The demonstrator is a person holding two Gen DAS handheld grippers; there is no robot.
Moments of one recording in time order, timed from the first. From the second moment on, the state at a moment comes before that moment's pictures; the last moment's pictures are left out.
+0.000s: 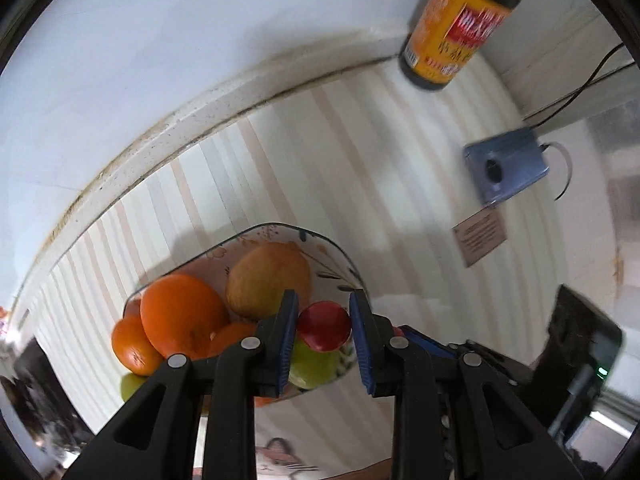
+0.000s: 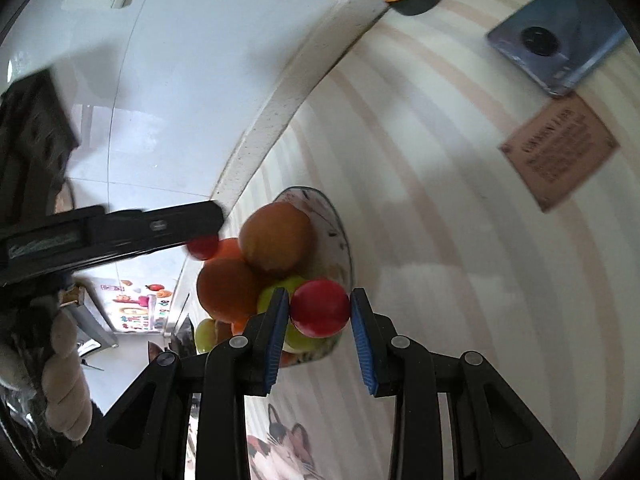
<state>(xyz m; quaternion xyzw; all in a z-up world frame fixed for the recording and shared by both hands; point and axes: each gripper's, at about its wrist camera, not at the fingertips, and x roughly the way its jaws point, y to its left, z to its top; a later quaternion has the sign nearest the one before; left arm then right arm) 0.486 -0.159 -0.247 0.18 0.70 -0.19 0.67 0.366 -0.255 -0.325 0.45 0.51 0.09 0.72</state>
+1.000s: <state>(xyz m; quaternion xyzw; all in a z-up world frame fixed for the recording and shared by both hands) 0.391 -0.049 -0.188 0.05 0.63 -0.09 0.77 0.341 -0.223 -0.205 0.13 0.57 0.00 0.81</state>
